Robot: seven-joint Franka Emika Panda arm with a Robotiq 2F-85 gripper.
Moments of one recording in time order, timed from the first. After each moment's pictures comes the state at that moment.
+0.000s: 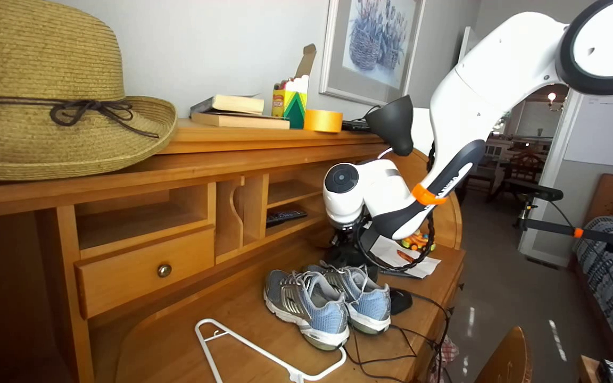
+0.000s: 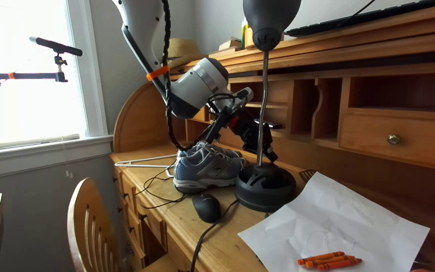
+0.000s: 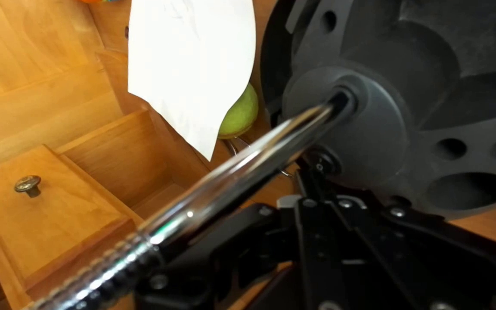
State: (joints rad) arm -0.10 0.67 -0.15 -1.78 -1.27 2.50 0.94
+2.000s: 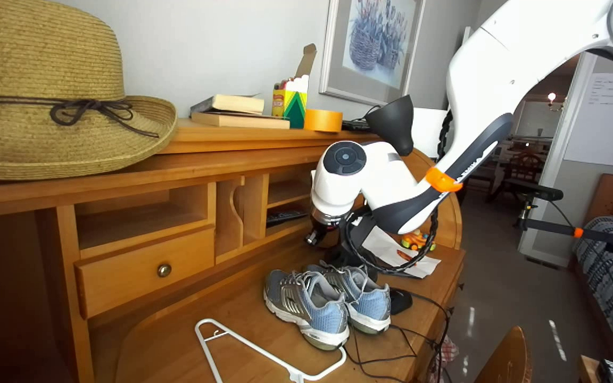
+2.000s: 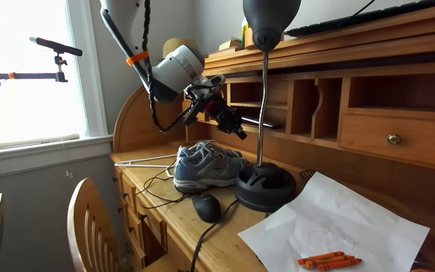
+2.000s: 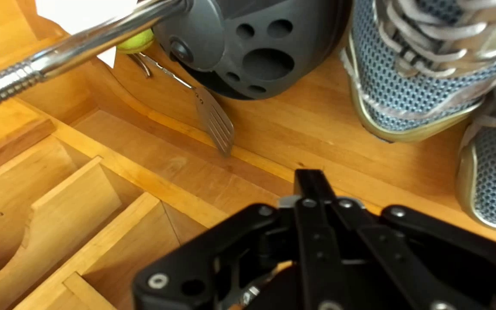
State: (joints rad) arm -0.02 0.51 -0.09 -1.92 -1.31 2.61 1.03
